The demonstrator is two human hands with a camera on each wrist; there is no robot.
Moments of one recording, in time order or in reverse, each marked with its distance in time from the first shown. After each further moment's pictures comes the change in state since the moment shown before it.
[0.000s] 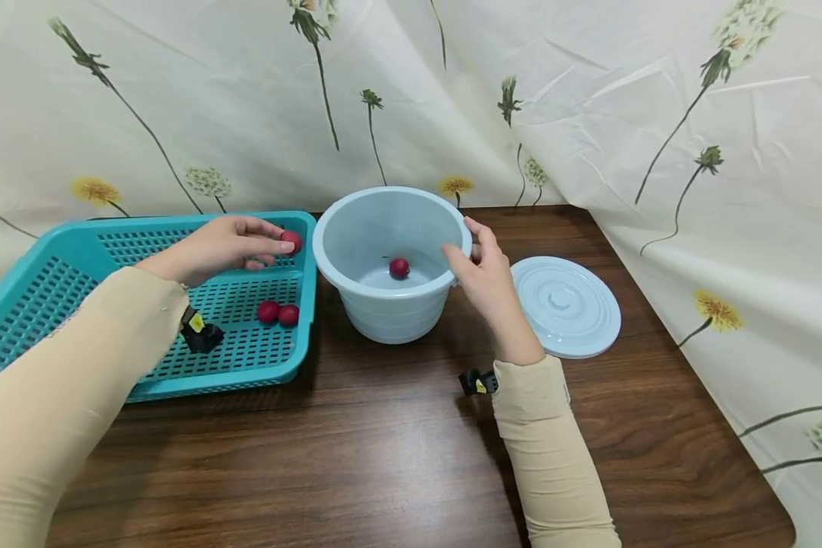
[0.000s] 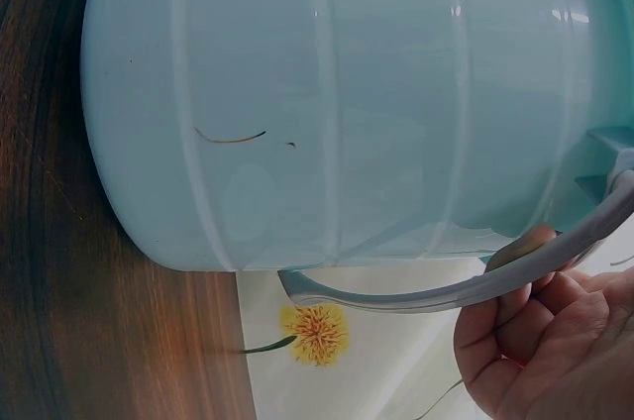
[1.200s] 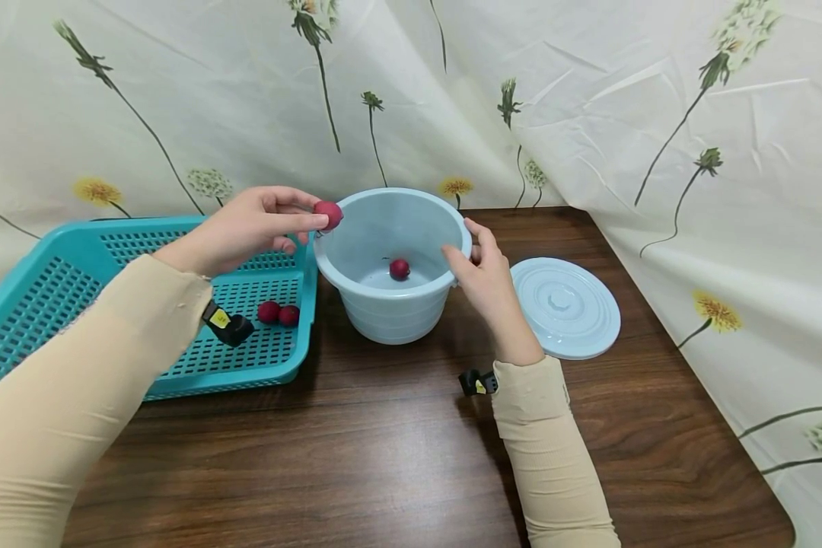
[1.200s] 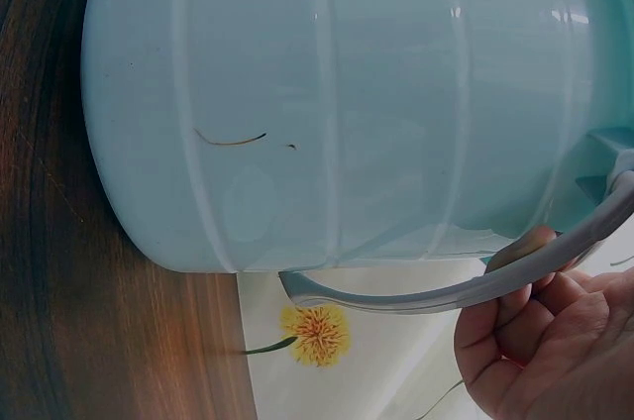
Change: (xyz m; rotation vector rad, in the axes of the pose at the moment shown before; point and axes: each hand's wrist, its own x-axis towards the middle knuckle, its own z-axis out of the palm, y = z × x) left_hand -0.013 0.069 0.027 -0.154 0.054 0.156; right_hand 0.002 0.003 0.000 -0.012 0.005 -0.011
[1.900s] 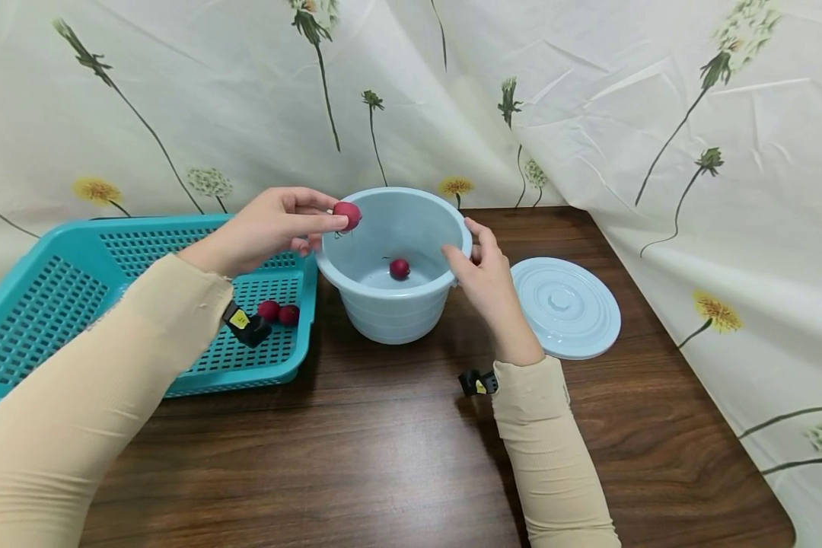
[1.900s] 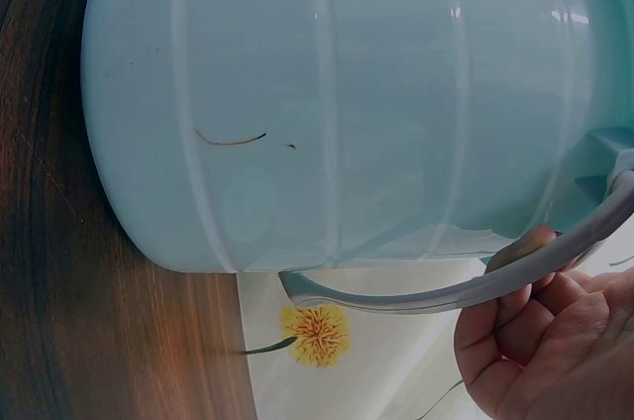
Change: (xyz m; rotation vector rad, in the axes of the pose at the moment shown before) left_hand 0.009 0.006 0.019 -0.055 -0.003 0.008; right_hand -0.001 -0.001 0.000 -0.001 0.004 0.006
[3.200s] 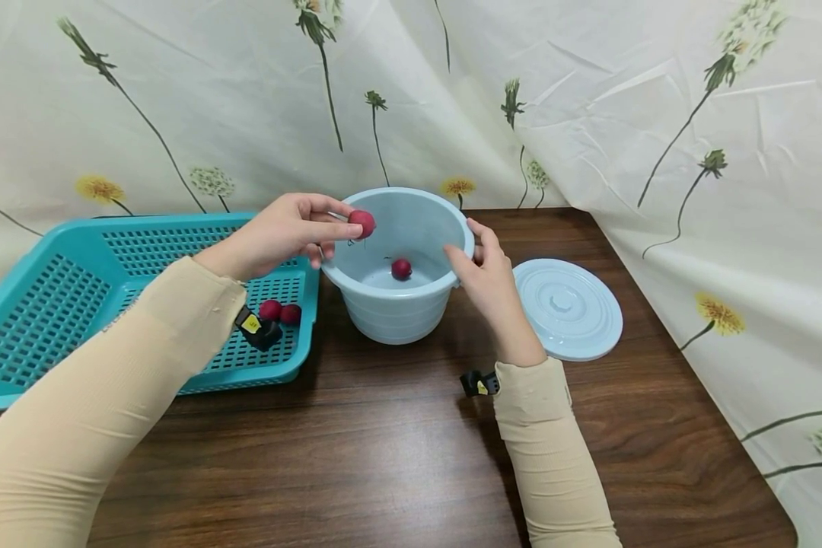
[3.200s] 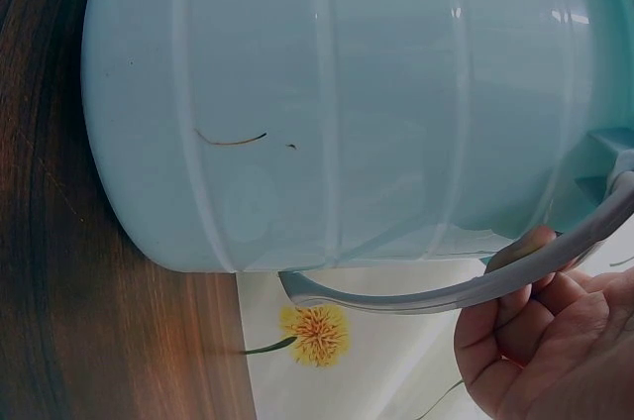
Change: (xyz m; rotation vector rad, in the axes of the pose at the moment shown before) left_hand 0.002 0.001 0.010 -0.036 -0.051 -0.018; right_hand 0.000 -0.001 0.001 -0.013 -0.002 0.005
